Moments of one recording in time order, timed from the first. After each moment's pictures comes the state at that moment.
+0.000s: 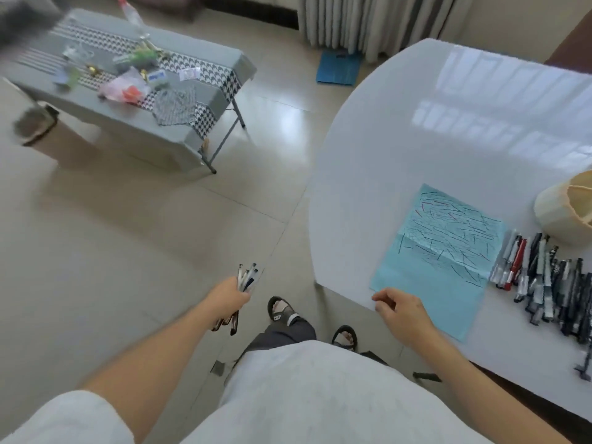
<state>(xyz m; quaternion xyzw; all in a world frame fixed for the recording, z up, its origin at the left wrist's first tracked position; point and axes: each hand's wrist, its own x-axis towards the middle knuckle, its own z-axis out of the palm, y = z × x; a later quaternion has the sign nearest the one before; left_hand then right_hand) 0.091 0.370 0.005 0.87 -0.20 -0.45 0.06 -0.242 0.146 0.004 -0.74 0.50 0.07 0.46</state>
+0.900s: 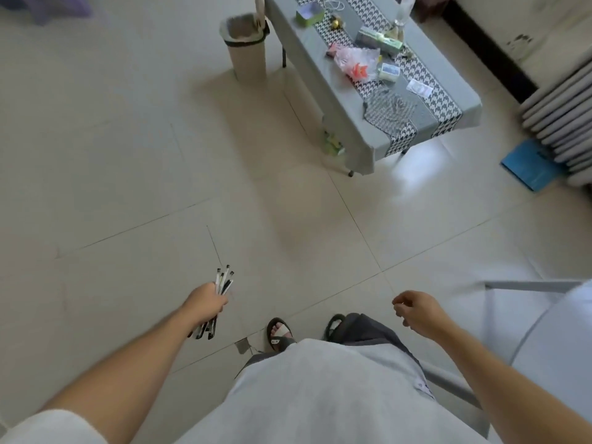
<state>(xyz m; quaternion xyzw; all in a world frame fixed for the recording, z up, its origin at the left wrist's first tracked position) 0.291 0.725 -0.008 0.87 0.17 -0.39 0.26 0.190 0.248 -0.007 -0.86 0.27 0.33 0.29</state>
